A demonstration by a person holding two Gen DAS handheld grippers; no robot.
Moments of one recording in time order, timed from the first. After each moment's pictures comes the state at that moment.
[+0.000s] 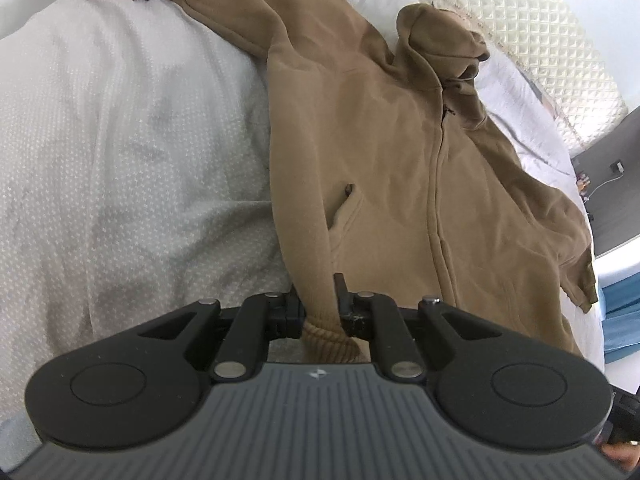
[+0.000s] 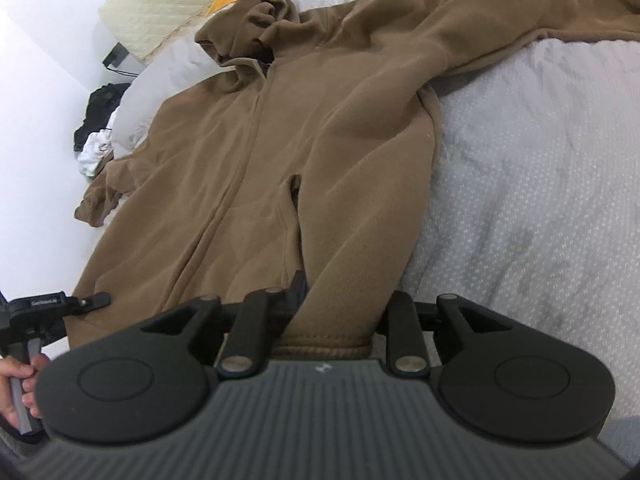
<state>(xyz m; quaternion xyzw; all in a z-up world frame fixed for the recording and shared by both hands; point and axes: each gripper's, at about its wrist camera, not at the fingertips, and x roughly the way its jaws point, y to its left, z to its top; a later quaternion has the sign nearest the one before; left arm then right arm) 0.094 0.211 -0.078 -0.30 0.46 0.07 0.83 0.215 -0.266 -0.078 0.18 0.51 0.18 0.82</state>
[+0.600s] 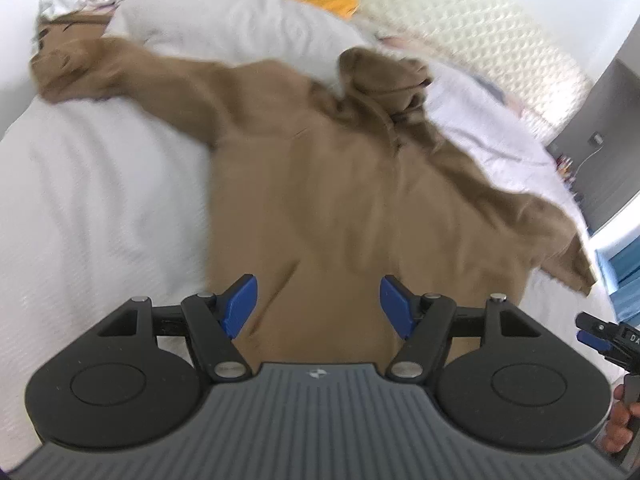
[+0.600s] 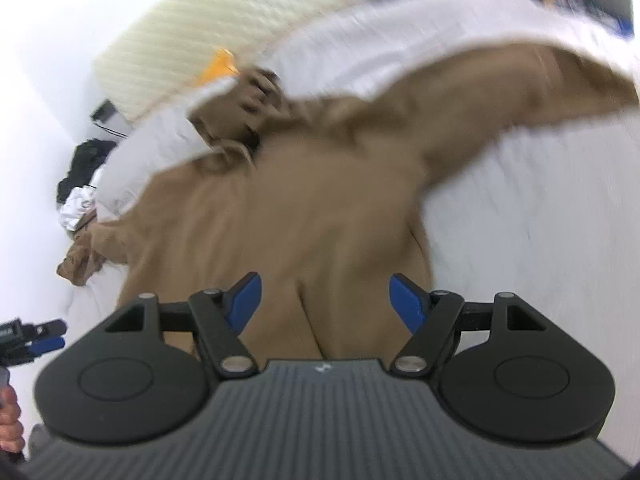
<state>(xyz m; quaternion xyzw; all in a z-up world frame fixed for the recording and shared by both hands) 0.106 0.178 -0.008 -0.22 0.40 0.04 0.89 0.219 -0.257 -0.019 0.15 0.40 0.13 0.89</state>
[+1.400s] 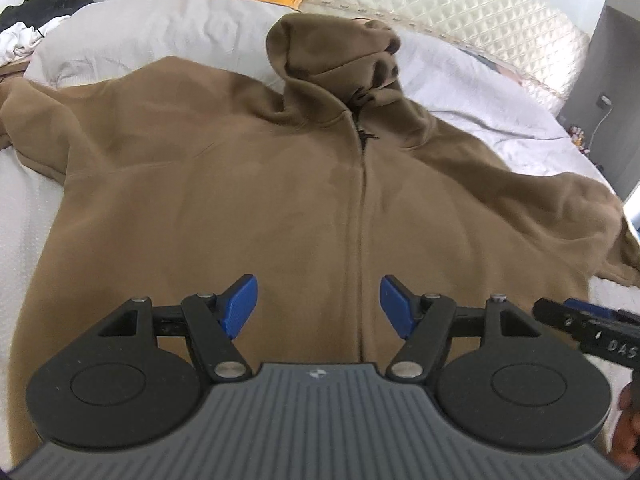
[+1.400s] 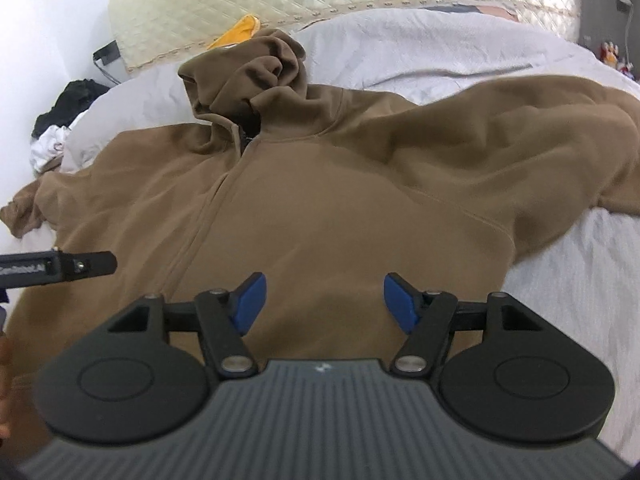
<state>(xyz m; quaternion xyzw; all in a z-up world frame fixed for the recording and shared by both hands) 0.272 0.083 -0.123 -0.13 0.38 0.04 0.92 0.334 -0.190 -0.117 0.03 0.38 0.16 0.91</state>
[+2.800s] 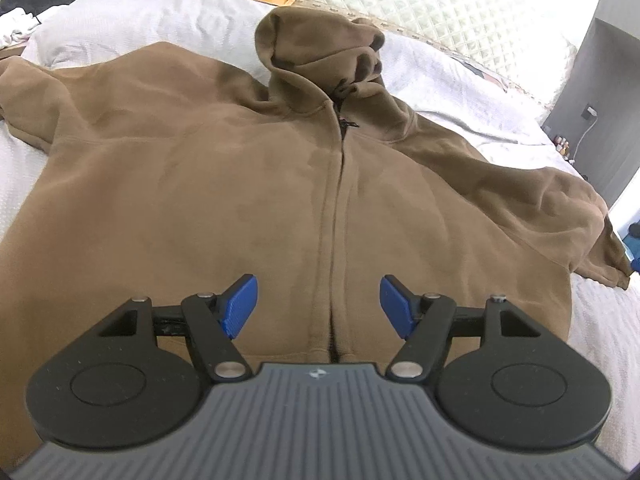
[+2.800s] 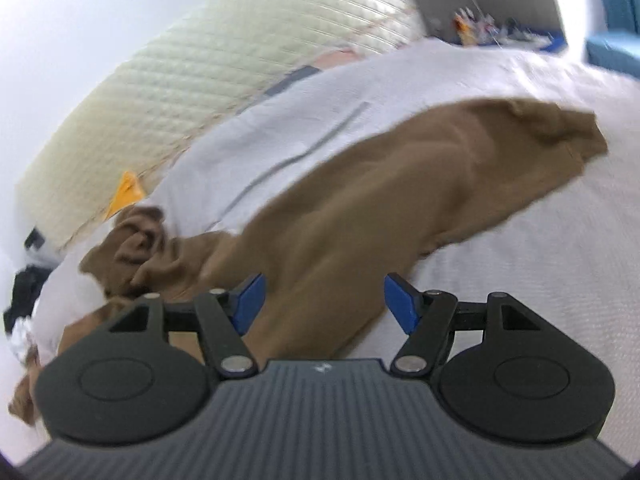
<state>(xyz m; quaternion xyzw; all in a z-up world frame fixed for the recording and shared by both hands) 0.251 0.066 -0.138 -0.16 0.36 0.02 0.92 0.368 -0.395 -0.077 0.25 0.32 0.00 0.92</state>
